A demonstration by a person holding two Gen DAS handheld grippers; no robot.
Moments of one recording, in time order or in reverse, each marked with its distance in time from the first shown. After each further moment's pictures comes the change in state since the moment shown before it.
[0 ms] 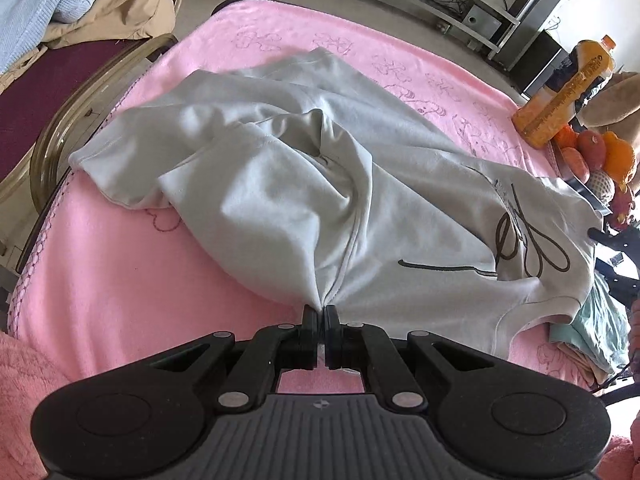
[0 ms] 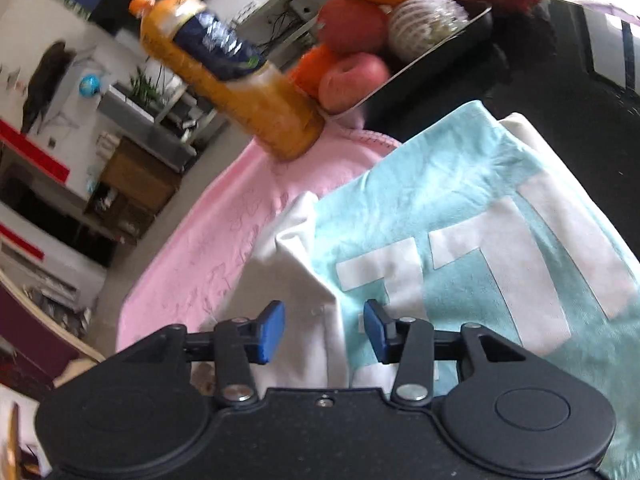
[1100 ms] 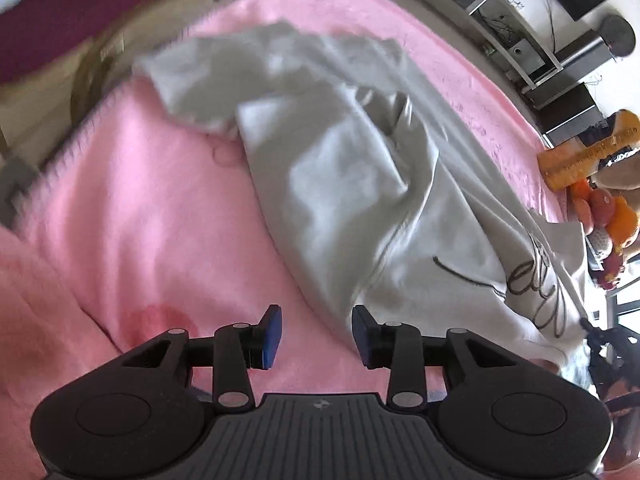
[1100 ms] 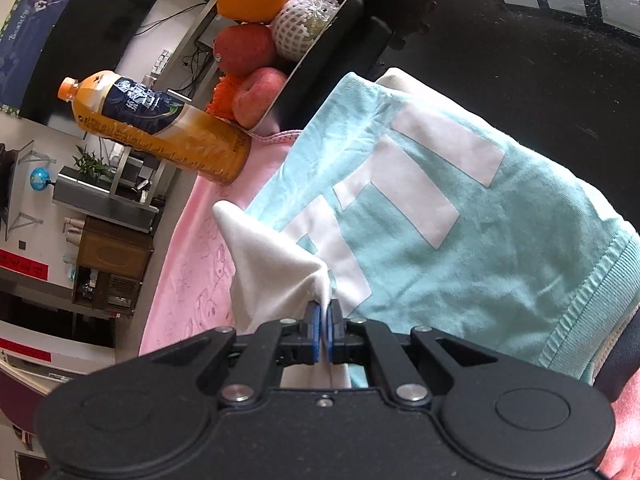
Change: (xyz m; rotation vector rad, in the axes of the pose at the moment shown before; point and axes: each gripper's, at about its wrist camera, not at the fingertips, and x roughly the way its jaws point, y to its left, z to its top) left arm 0.002 0.046 -0.016 -0.274 0.095 -0.080; right arm -0.040 -0.030 -0.030 0.353 -0.043 -0.058
